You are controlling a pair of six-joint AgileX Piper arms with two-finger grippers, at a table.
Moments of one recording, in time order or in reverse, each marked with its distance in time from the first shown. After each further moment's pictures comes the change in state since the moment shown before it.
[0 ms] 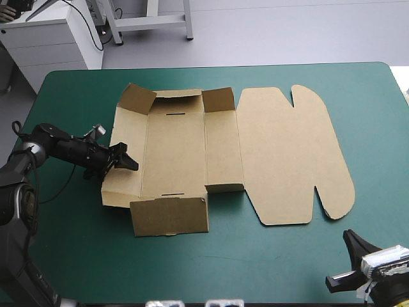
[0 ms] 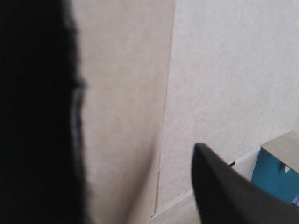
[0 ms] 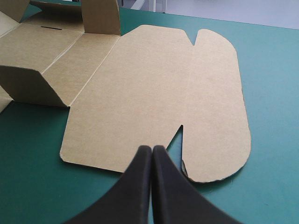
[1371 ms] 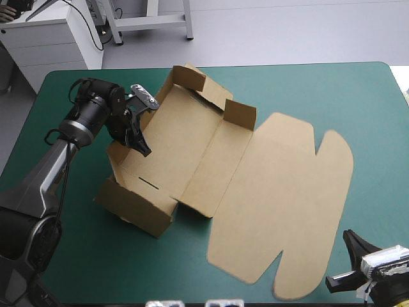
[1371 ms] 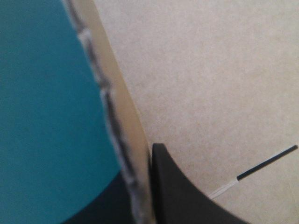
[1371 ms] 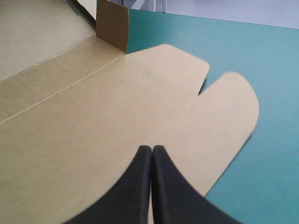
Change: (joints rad) left arm -0.532 -0.139 -0.409 0.908 0.056 0.054; right arm 0.000 0.000 0.000 0.000 0.000 0.000
